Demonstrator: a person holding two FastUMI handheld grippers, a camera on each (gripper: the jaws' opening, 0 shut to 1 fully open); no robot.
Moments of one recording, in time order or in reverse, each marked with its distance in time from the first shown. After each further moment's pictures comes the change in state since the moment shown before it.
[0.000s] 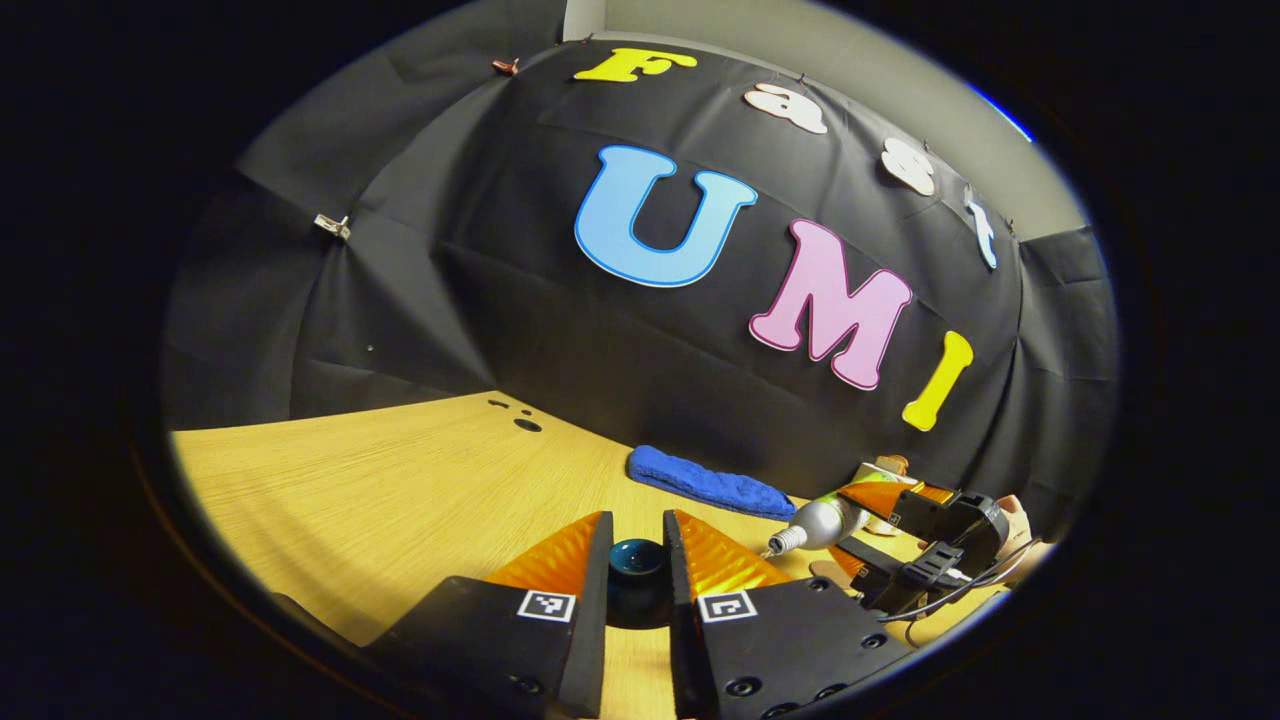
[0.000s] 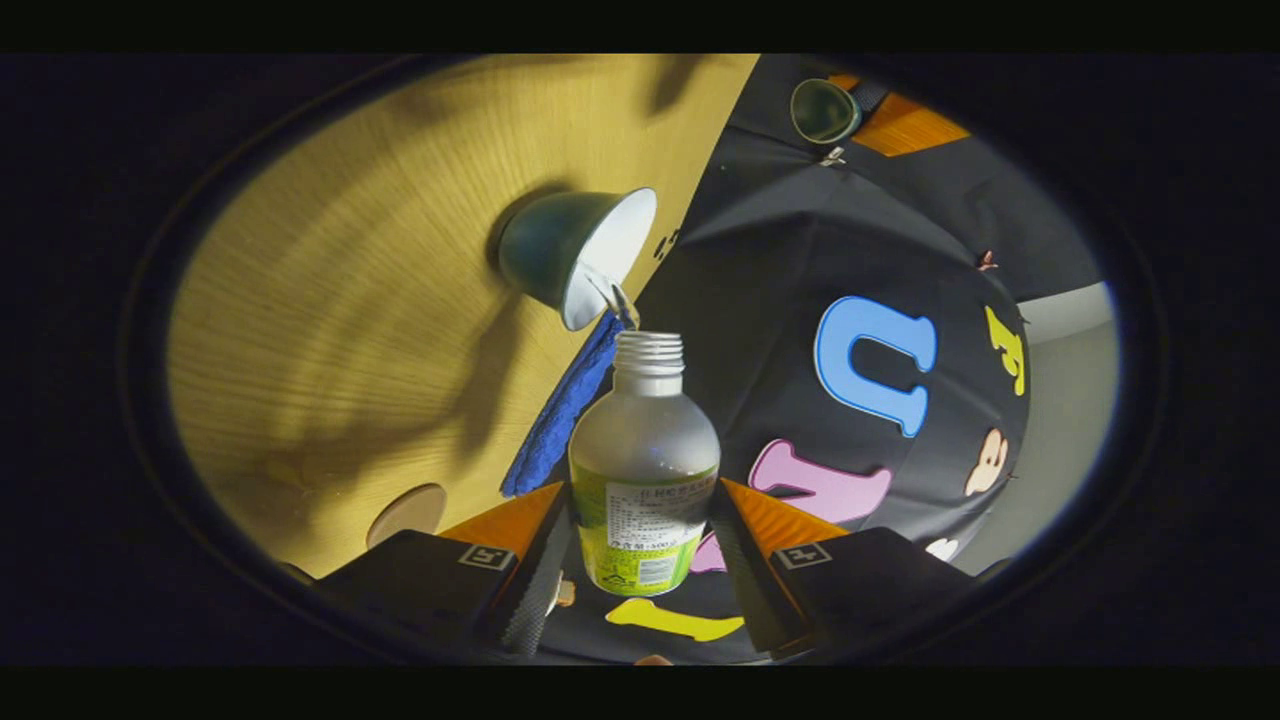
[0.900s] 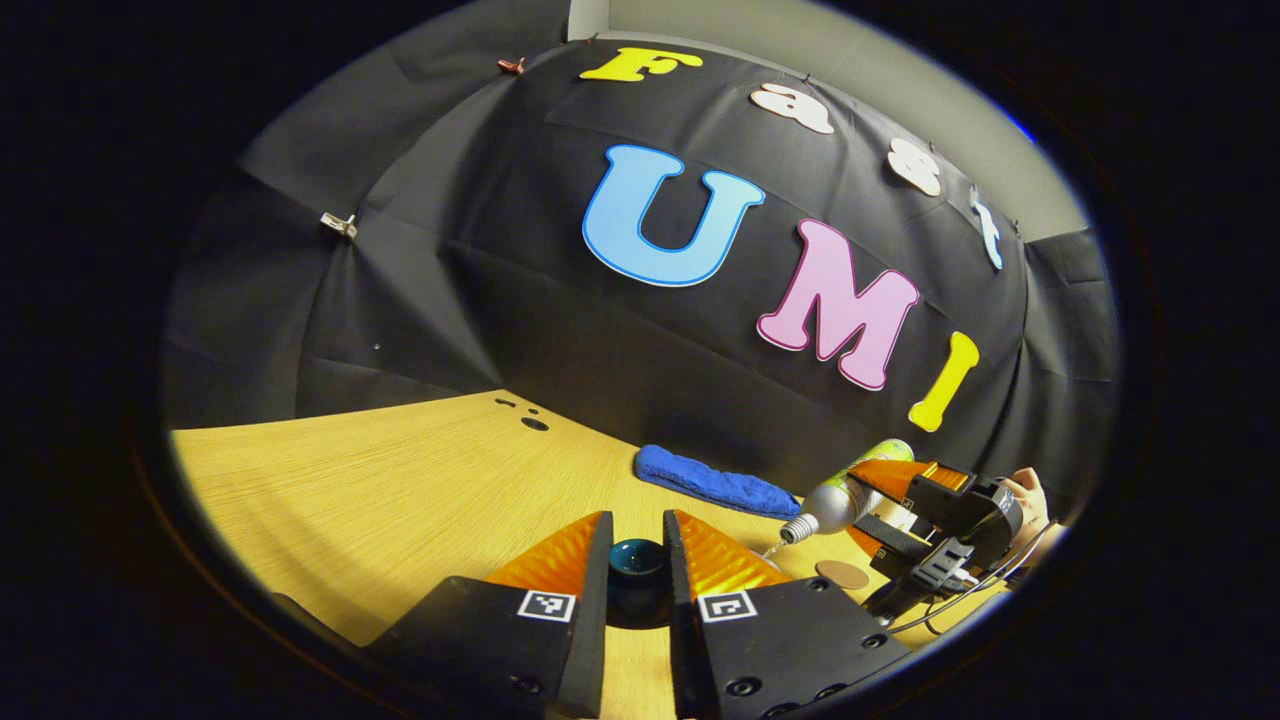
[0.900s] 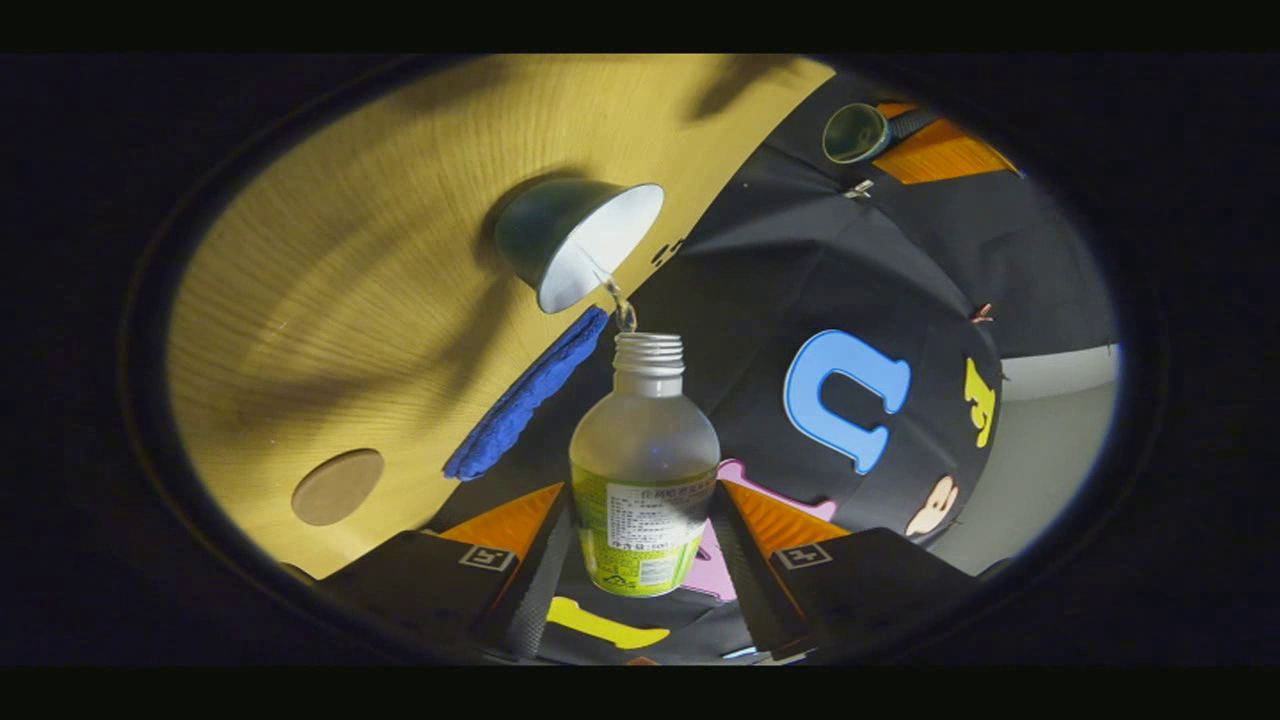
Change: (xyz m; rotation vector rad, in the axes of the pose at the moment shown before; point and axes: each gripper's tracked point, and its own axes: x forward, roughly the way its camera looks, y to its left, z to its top) left arm 0.000 0.006 0.000 -0.005 0.002 0.016; right arm 0.002 -0.025 0.005 -0.203 -0.034 -0.095
